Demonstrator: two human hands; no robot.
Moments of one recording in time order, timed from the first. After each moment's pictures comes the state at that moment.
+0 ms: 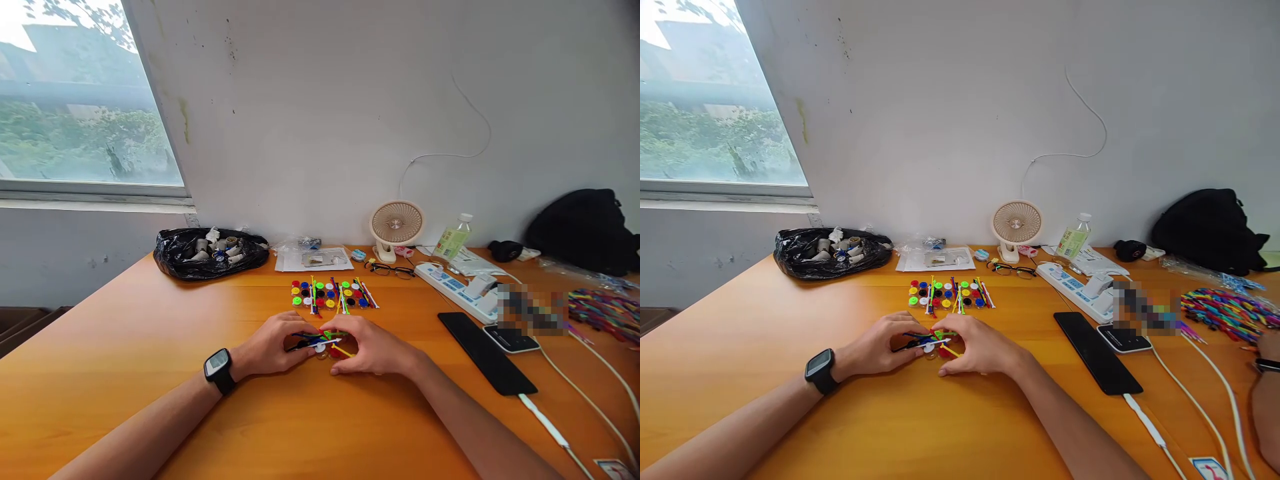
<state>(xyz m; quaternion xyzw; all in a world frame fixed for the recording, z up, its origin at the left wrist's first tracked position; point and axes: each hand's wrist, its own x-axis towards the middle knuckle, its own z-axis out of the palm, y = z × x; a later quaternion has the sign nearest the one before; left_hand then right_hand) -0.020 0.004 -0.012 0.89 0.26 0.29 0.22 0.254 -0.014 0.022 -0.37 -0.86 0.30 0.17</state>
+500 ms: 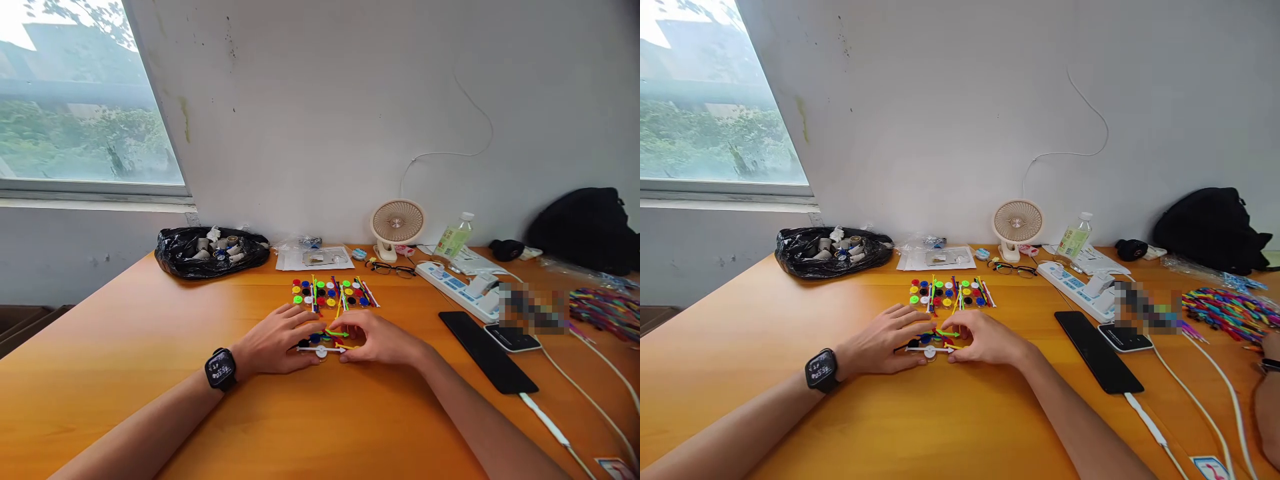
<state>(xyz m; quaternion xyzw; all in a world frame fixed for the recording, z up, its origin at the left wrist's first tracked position) -0.020 0.007 -0.006 0.95 0.21 0.24 0.04 0.265 -0.006 0.026 -0.40 -0.85 0.31 0.15</state>
